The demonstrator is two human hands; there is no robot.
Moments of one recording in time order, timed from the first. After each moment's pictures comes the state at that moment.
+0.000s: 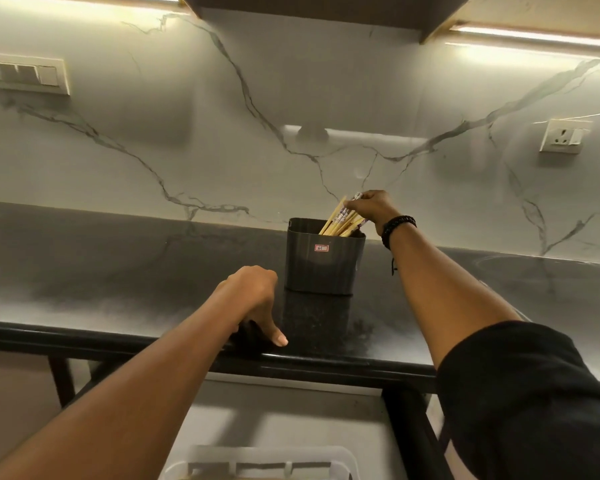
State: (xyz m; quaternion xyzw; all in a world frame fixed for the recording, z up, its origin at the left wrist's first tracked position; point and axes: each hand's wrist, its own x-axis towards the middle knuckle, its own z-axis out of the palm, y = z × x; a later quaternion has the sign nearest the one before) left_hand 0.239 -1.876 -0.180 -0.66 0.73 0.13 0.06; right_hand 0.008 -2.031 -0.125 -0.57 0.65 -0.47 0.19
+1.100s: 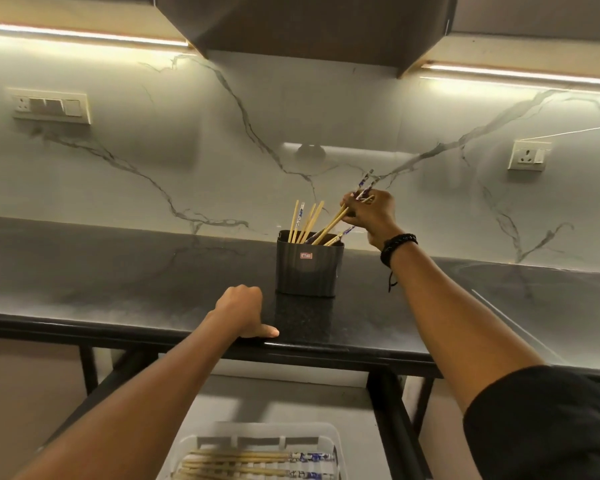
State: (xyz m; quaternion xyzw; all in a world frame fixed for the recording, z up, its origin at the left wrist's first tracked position) left_hand 0.256 -1.851 -0.216 -0.63 0.78 -0.02 -0.04; right_hand 0.021 -1.923 -0.101 -0.53 0.48 -0.65 0.25
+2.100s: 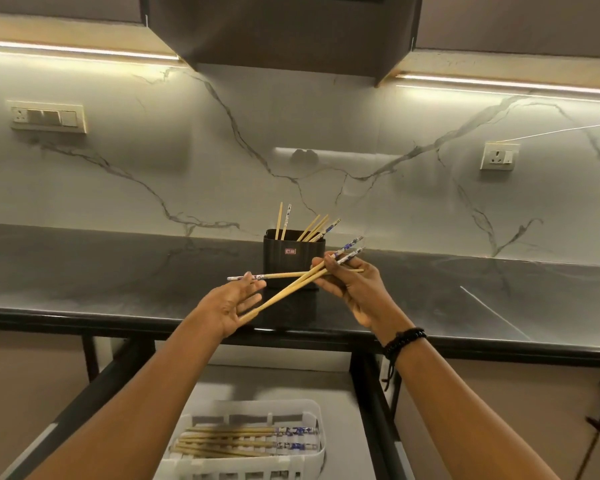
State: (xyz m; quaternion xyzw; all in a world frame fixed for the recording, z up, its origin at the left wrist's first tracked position) left_hand 0.244 -1.799 -0.211 -0.47 0.37 0.60 -0.52; right_hand 0.022 -1.779 -0.190 -0.47 0.30 -0.61 0.56
